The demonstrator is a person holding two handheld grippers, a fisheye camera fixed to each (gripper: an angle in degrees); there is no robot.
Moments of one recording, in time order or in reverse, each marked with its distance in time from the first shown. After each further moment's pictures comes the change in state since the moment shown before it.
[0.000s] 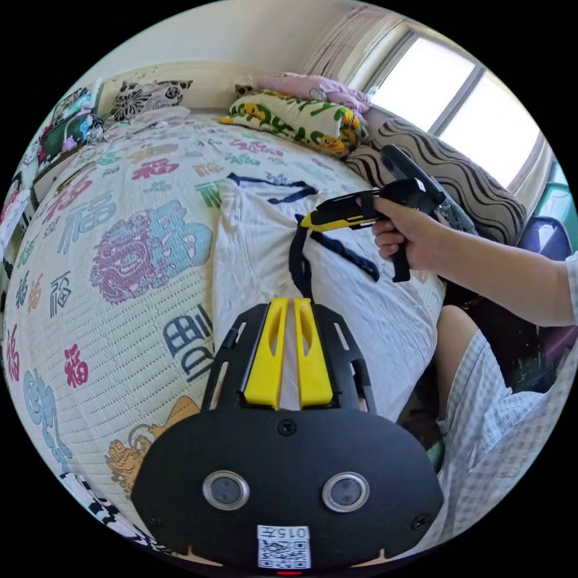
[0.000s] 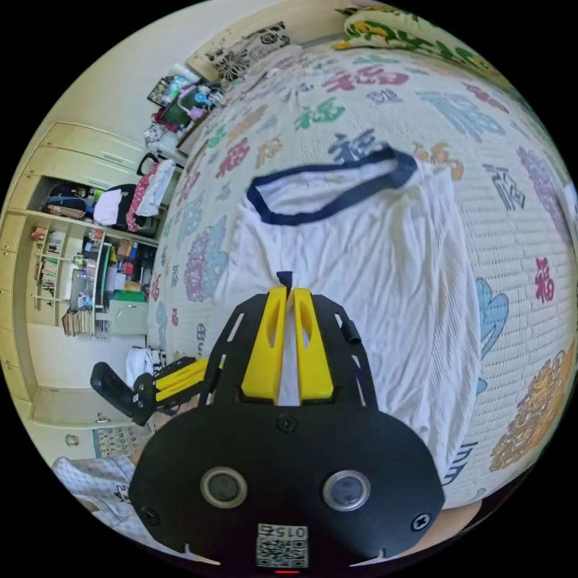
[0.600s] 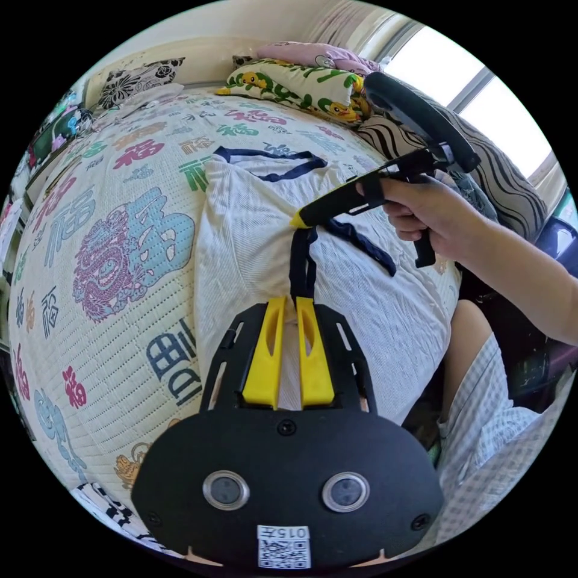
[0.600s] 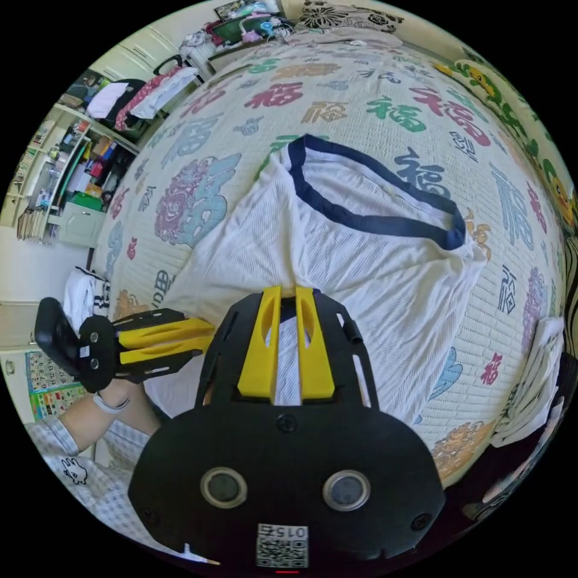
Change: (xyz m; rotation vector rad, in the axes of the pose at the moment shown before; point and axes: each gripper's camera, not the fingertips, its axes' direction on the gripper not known) left arm 0.051 -0.087 0.080 -0.147 -0.049 0.002; right arm -0.034 -0.029 -0.038 -0.186 0.312 -0.345
